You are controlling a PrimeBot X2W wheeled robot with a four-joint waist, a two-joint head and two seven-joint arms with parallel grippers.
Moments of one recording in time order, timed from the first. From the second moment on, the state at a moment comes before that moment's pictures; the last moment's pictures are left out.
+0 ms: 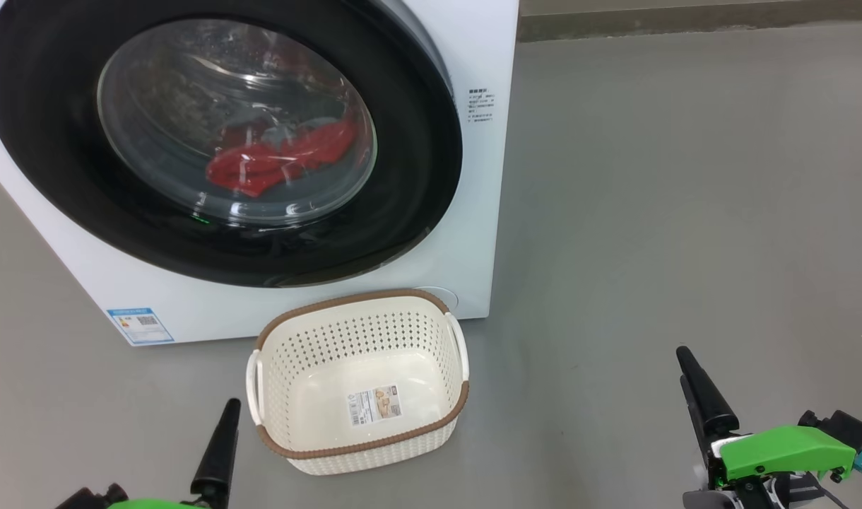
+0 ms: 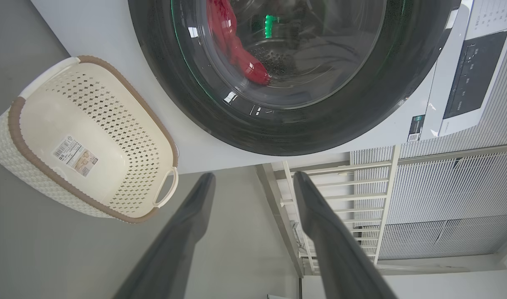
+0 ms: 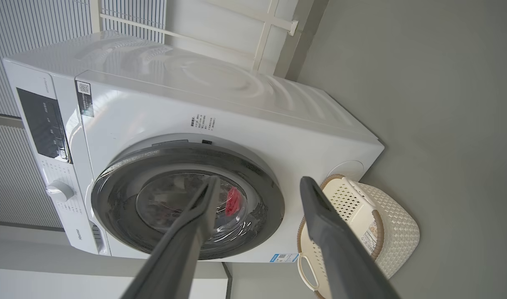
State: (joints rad) left arm -0.06 0.02 0.01 0.33 -1.40 -0.12 0.03; right arm -0.07 -0.02 -0.03 0.37 1.45 0.13 0.03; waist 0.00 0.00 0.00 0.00
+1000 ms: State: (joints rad) left arm -0.13 0.02 0.01 0.34 -0.94 -0.12 -0.06; right arm -0.16 -0.03 0.04 0.41 1.03 0.13 -0.05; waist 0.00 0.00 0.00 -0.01
